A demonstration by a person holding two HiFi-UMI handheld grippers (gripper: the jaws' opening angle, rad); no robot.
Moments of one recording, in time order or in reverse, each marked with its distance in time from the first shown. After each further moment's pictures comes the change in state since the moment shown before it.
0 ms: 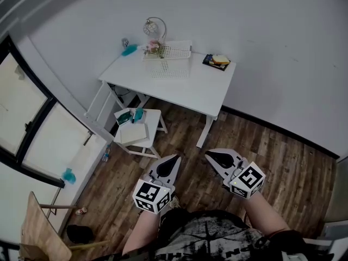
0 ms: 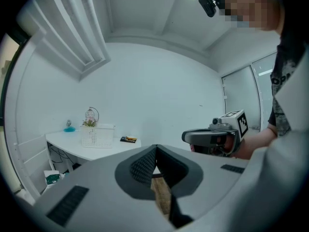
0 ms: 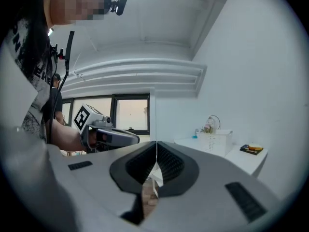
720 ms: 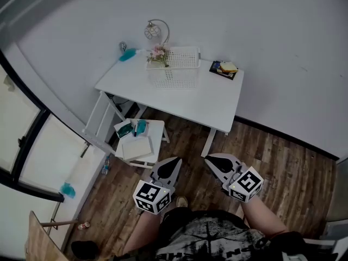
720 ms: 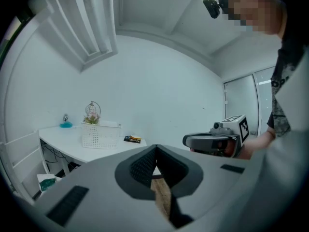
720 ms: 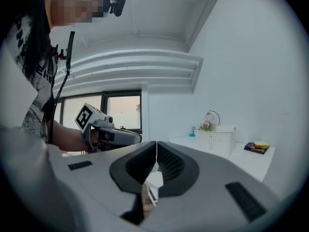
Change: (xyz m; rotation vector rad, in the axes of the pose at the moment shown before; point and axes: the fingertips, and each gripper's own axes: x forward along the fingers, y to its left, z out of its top) left arm 0.042 0.139 0.004 -0.060 0.010 -0.069; right arm 0.130 -0.047 -0.017 0.029 0.023 -0.054
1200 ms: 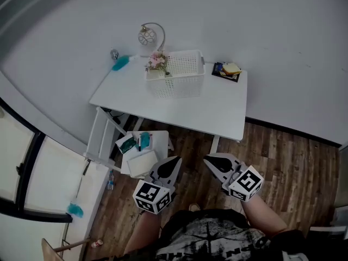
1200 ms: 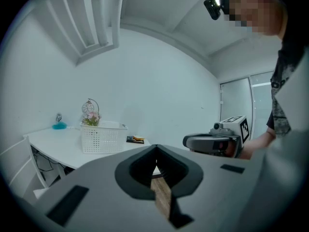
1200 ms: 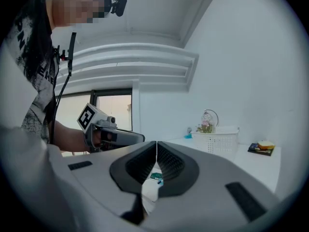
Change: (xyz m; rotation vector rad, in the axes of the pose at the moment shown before) left arm 0.033 0.120 0.023 0.009 0.030 -0.096; right arm 0.115 -0.036 0.003 0.010 -0.012 -0.077
